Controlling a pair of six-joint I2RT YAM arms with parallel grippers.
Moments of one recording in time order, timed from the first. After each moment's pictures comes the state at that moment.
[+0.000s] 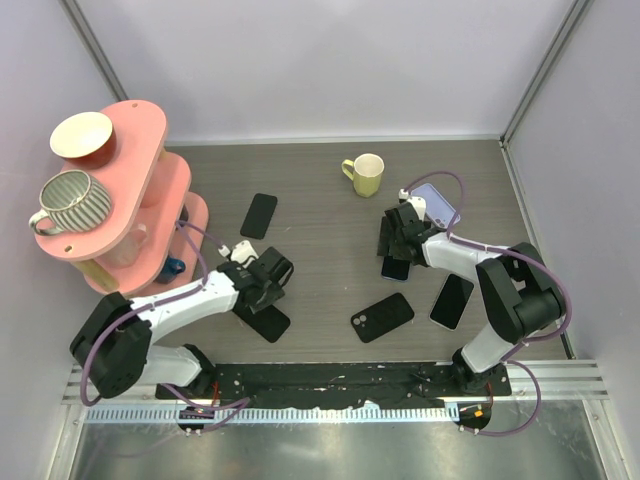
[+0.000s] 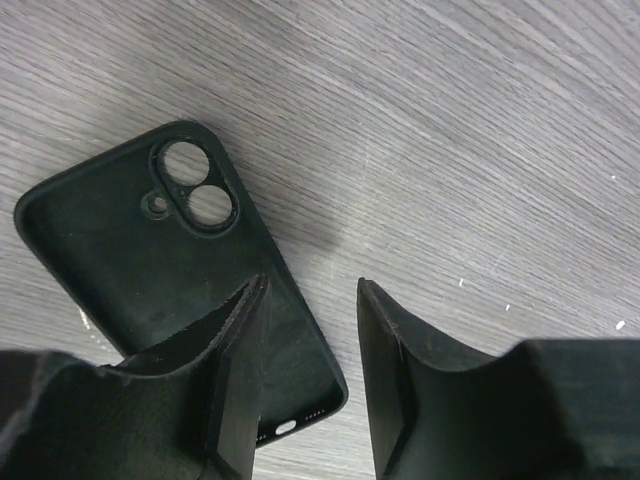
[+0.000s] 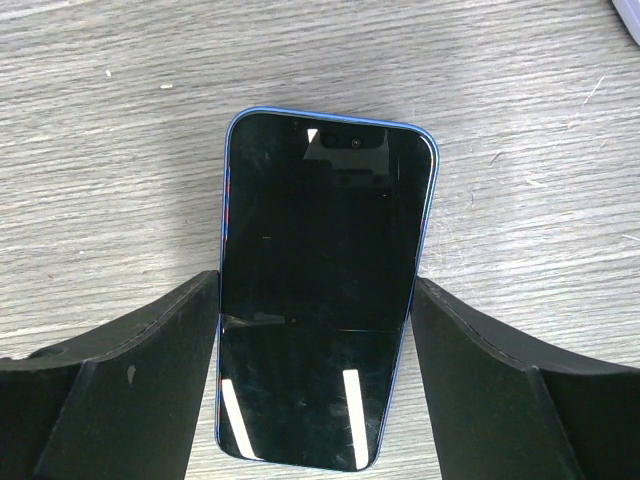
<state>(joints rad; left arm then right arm) -0.77 1.28 0.69 -0.62 -0.40 -1.25 0.44 1.61 0.83 -0.17 0.34 0.46</state>
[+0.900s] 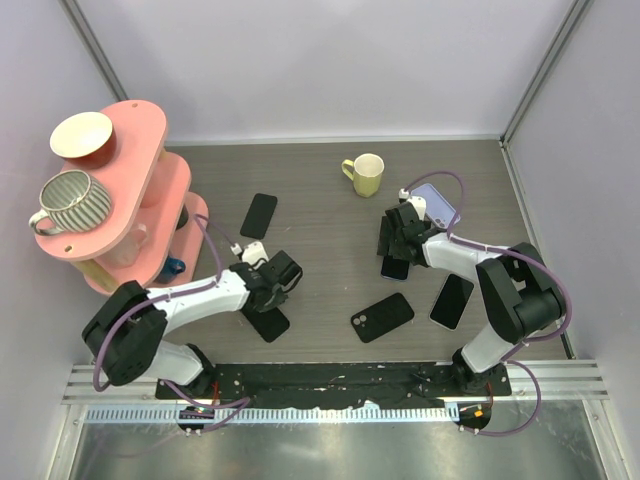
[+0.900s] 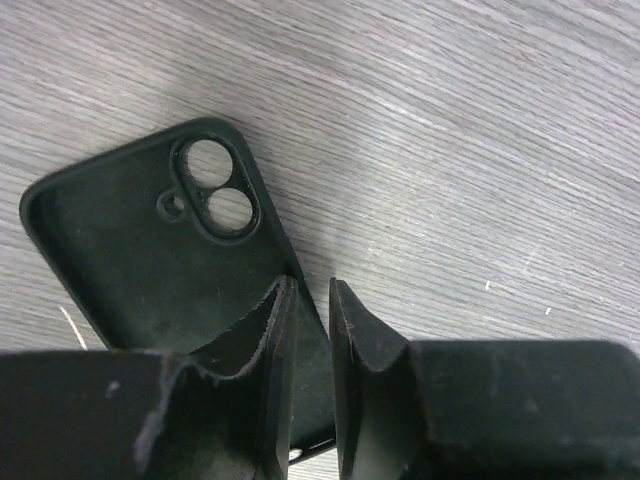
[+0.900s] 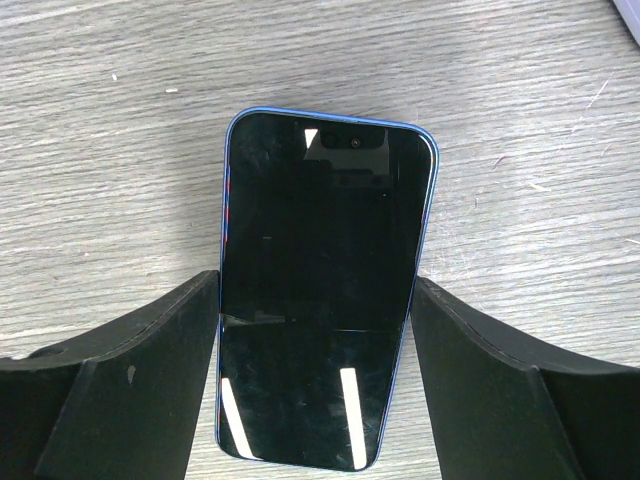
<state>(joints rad) -0.81 1.39 0.70 -0.58 -0.43 -1.20 0.43 1.61 0.83 -0.16 0.34 0.46</state>
